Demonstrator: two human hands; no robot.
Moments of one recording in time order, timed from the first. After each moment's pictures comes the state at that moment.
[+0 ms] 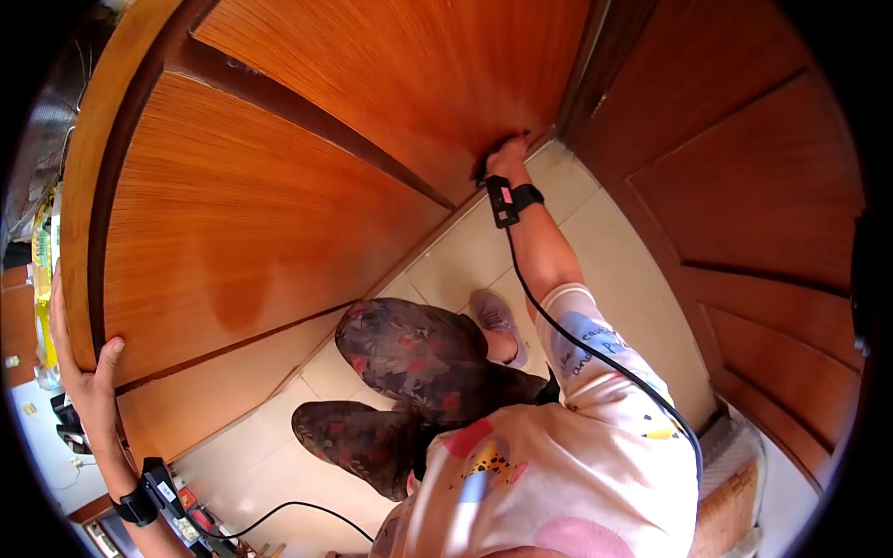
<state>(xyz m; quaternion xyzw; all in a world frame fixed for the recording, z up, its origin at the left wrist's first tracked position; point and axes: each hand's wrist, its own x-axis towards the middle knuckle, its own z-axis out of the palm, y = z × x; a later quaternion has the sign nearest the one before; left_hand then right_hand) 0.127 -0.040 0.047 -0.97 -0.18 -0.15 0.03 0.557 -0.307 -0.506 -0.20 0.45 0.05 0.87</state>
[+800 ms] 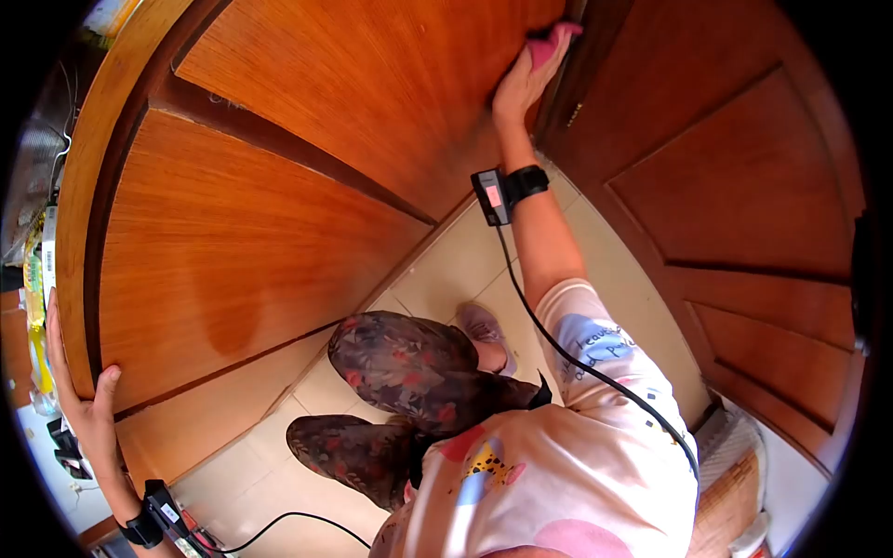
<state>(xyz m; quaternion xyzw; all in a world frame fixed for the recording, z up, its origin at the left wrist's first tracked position) 0.115 -0.028 0.044 -0.97 -0.18 -0.15 0.05 0.556 -0.327 -0.324 -0.62 -0.04 -0.43 0.65</state>
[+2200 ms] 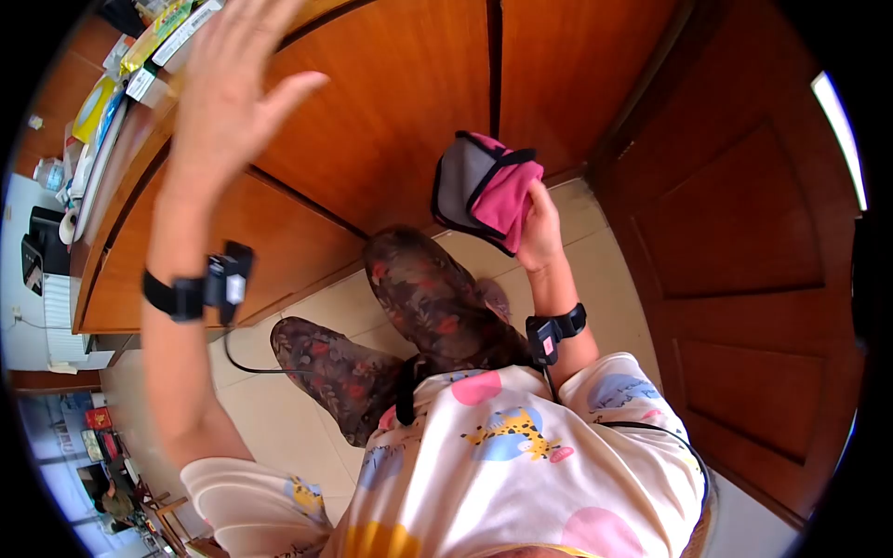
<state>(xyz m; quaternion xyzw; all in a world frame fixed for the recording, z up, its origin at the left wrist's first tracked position) 0.156 -0.166 0.023 -0.93 0.10 -0.32 0.18 0.268 -0.383 -0.236 -0.34 -0.10 0.35 0.87</state>
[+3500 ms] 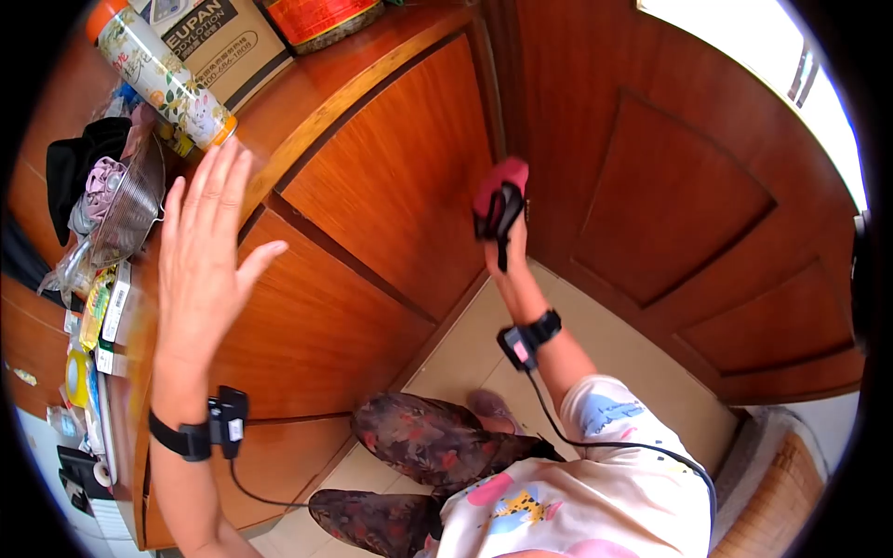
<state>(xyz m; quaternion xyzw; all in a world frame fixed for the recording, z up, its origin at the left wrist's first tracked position) 0.280 -0.186 0.068 -0.93 0.14 -0.23 0.24 0.469 -0.408 -0.216 -0.24 0.01 -0.06 0.97</state>
